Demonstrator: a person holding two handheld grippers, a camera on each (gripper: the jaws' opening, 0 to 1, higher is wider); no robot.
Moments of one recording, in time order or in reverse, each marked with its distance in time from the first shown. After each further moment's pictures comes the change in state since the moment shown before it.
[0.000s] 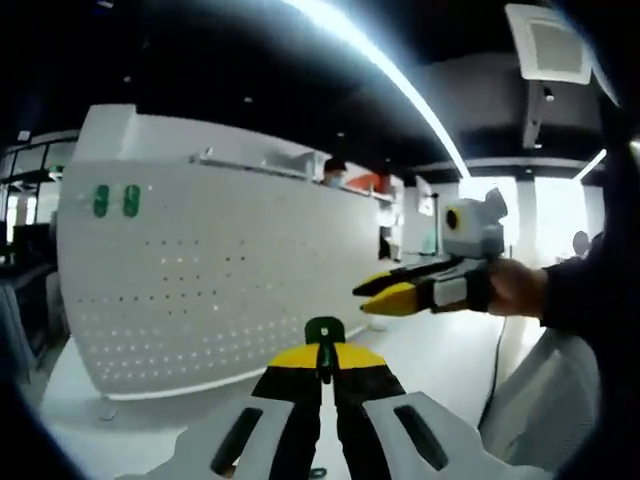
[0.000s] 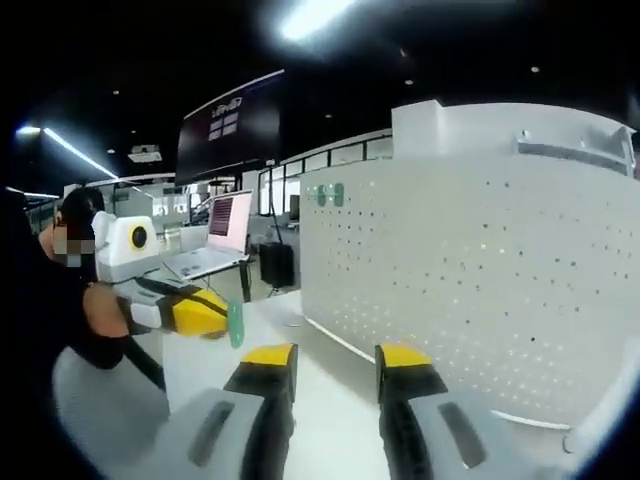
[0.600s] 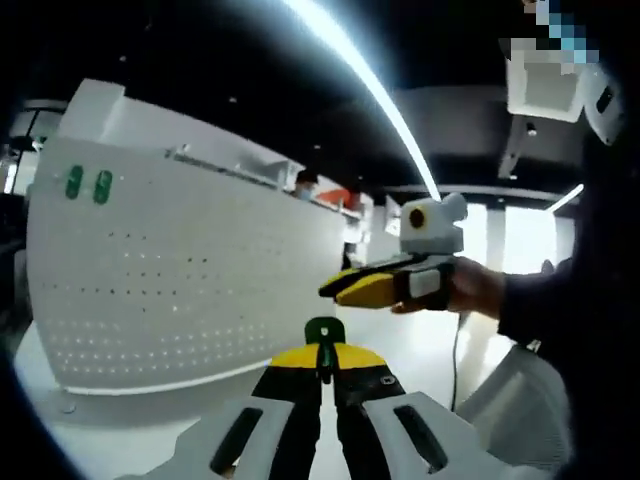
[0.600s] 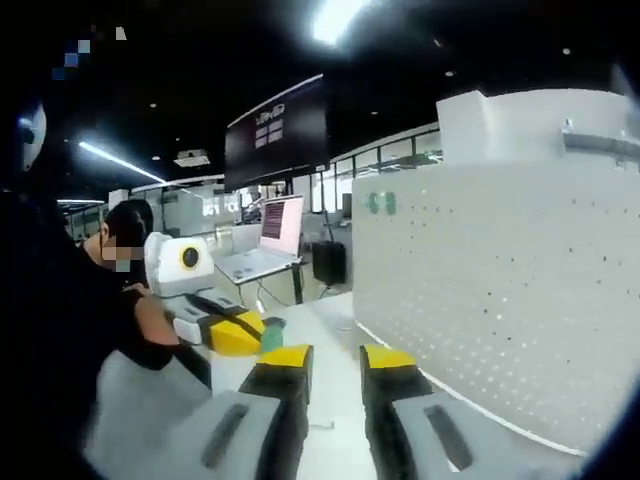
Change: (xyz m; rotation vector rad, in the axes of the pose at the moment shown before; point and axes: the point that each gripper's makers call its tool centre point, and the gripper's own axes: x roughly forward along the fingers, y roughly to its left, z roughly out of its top) left arm 0.001 -0.020 0.007 -0.080 -0.046 -0.120; right arm 0.001 0.031 0.023 -0.001 0.043 0.237
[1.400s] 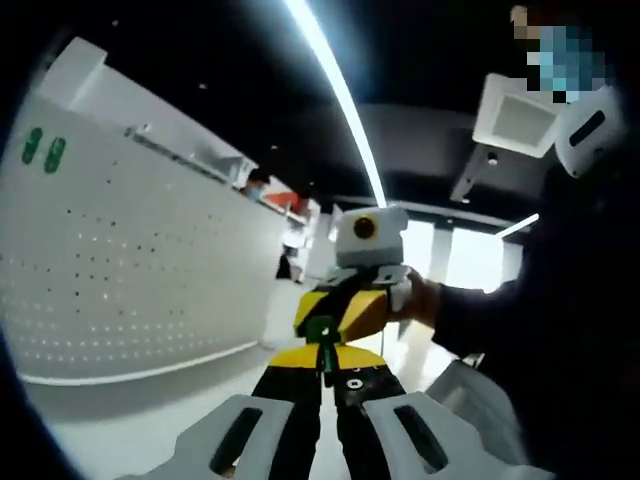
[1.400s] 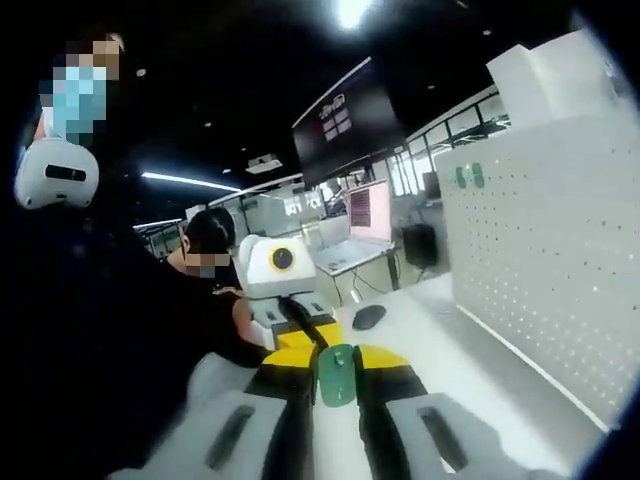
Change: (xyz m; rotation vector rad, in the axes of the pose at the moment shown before) left arm 0.005 -0.059 0.001 -0.110 -0.013 -0.312; right arm -0.015 0.078 0.001 0.133 0.033 0.478
